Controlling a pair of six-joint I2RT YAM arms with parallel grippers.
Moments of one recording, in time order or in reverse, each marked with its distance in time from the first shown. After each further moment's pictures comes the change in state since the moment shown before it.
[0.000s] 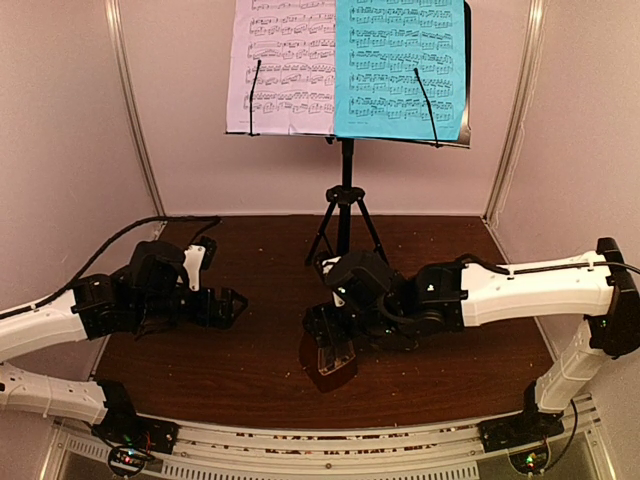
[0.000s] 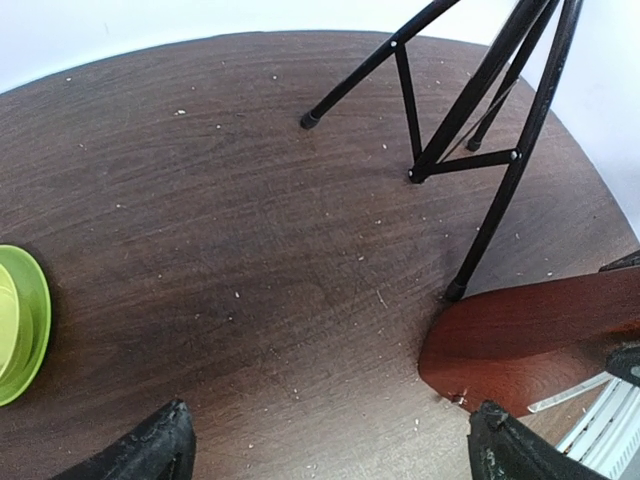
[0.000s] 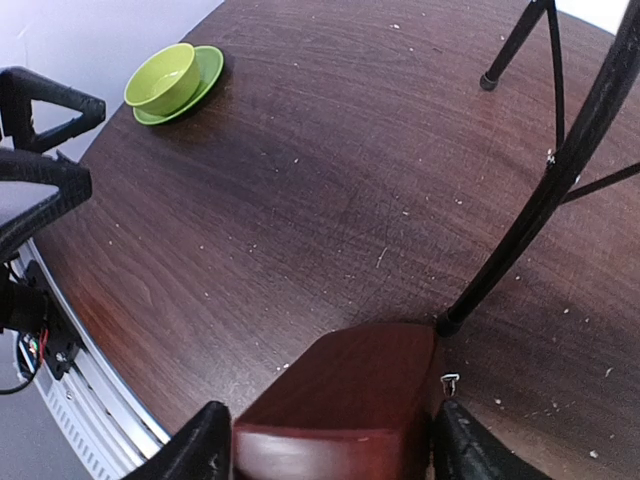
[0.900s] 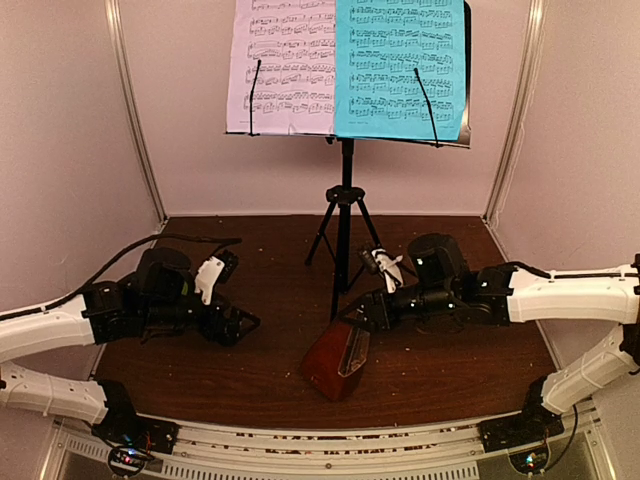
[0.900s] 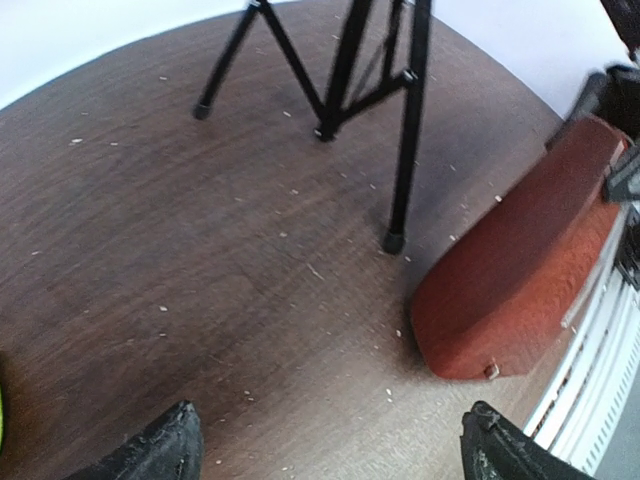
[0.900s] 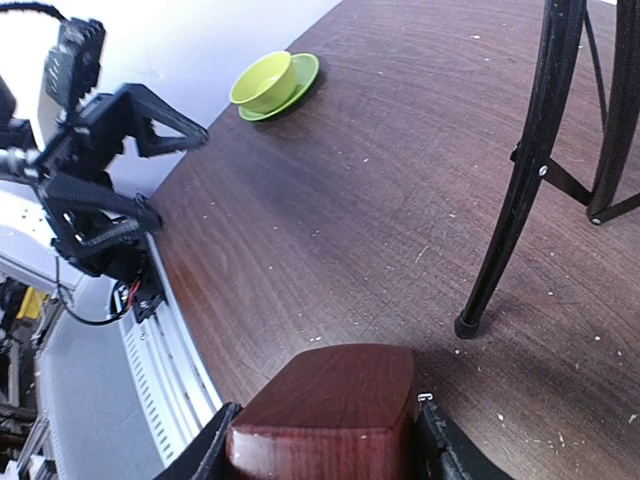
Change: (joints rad) left arm 0.000 0.023 -0.056 0.101 0.200 0.196; right arm -0.279 -0.267 -0.384 0.345 -0.538 -0.151
